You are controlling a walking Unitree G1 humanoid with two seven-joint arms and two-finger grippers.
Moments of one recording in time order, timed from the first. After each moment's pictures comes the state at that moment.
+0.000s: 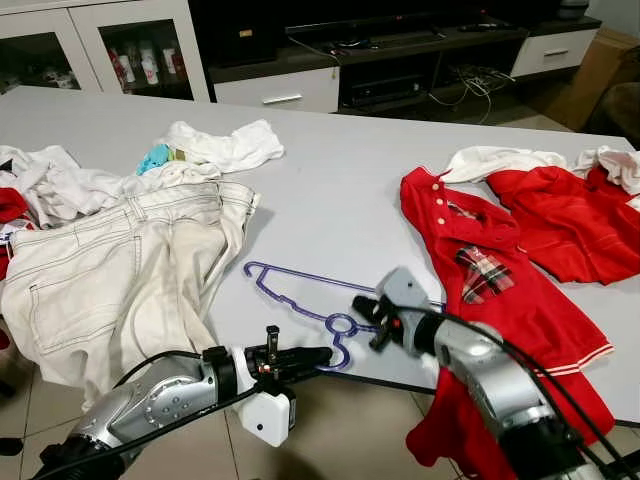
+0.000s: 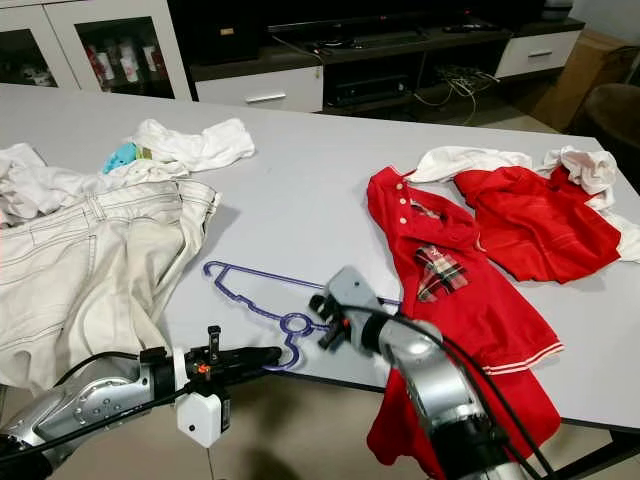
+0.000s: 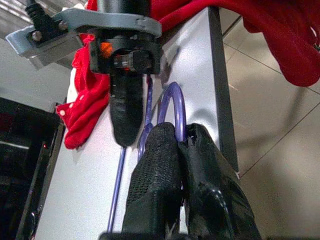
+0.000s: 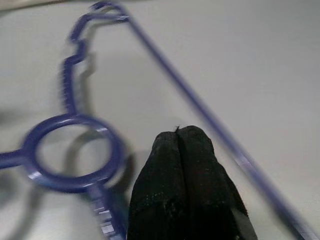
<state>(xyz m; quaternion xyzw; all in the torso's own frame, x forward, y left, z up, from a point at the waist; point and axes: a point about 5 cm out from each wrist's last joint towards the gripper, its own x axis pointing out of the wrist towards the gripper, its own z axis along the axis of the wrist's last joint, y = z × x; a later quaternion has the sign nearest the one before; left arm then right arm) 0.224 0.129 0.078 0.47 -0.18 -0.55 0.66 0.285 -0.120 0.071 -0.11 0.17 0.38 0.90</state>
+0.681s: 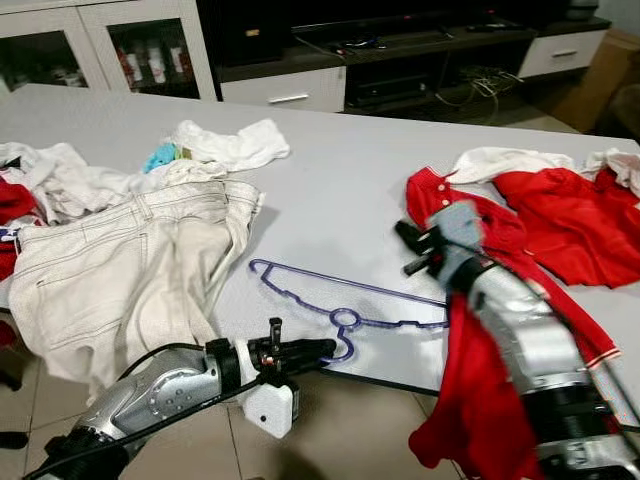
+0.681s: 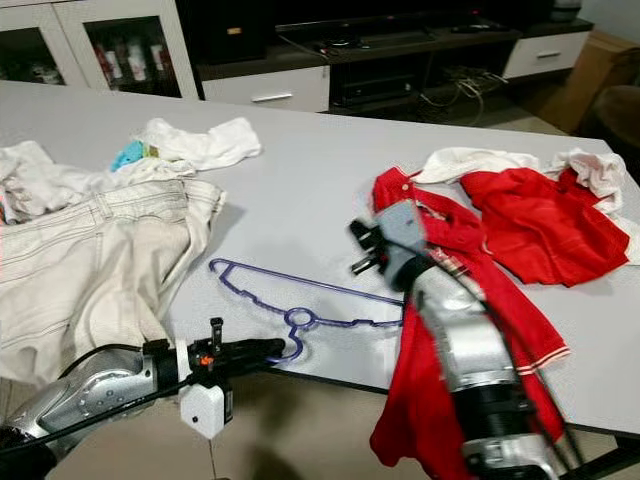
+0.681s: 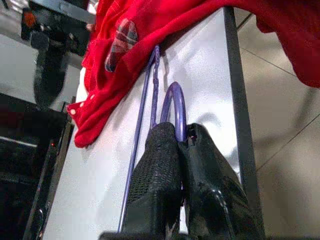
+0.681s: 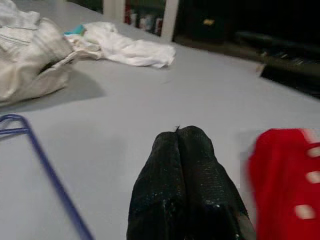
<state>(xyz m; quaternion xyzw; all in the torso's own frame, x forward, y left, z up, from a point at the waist) 0.229 0.125 0.084 0.47 -0.19 -0.55 0.67 0.318 -0.158 0.137 -0.09 0.04 0.26 0.96</state>
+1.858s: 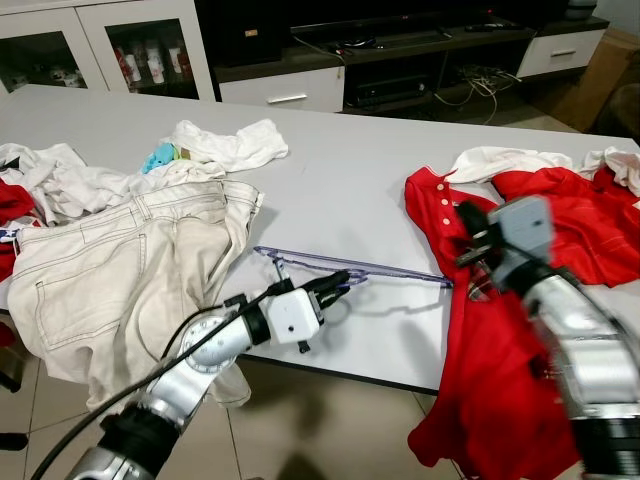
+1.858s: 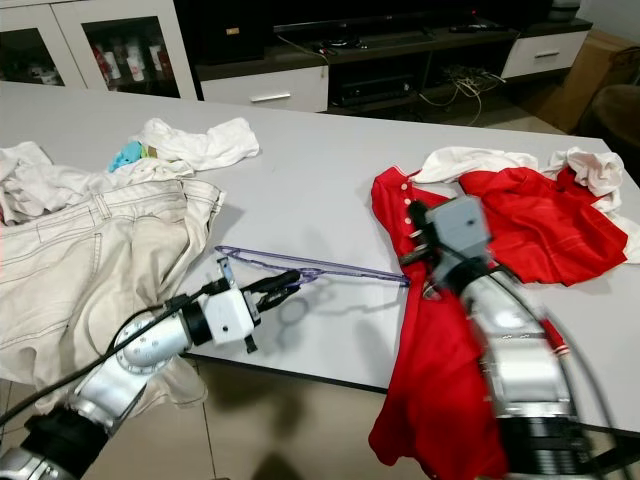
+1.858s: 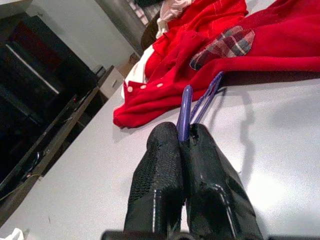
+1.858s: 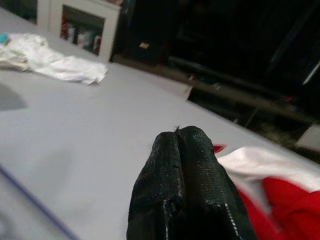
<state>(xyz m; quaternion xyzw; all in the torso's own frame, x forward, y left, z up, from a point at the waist) 0.274 0.099 0.111 0.31 -0.15 -0.47 0.81 0.296 -0.209 0.165 -0.15 -0.04 0.15 0.98</state>
